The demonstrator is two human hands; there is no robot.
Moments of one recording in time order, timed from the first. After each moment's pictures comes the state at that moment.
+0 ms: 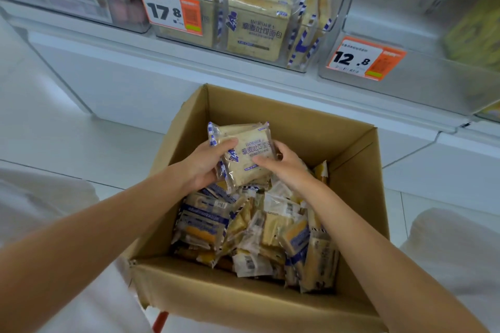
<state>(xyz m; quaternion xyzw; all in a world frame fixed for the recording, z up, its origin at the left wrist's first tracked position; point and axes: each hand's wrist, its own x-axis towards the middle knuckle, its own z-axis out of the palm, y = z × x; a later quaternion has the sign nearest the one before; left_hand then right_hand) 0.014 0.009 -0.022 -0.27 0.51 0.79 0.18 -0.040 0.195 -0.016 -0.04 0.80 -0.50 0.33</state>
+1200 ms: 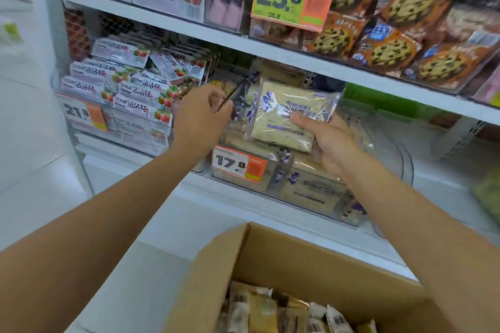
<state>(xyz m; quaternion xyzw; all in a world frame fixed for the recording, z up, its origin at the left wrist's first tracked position) -0.133 -0.183 0.157 -0.17 0.83 0.38 -0.37 -0.216 0.024 0.180 -0.12 0.68 -0.71 0.12</state>
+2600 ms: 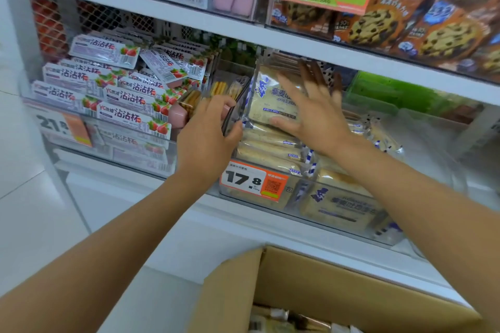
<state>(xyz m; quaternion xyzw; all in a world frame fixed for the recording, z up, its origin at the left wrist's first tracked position) -0.151 -0.197 0.122 -0.12 0.86 0.32 -0.38 -0.272 -0.028 0.174 -0.35 0.90 -0.01 -0.24</state>
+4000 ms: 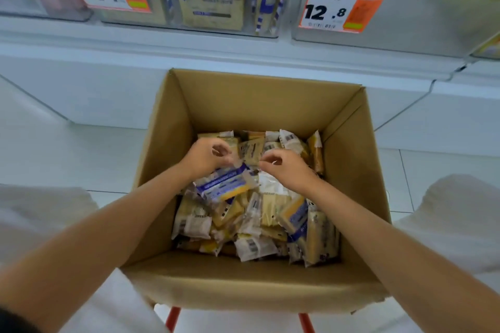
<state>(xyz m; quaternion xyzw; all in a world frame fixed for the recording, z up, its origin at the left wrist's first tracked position) -0.005 0.014 -0.082 -0.07 0.88 0.44 0.16 -0.023 0.239 -0.058 -0.07 0.86 -0.40 0.31</state>
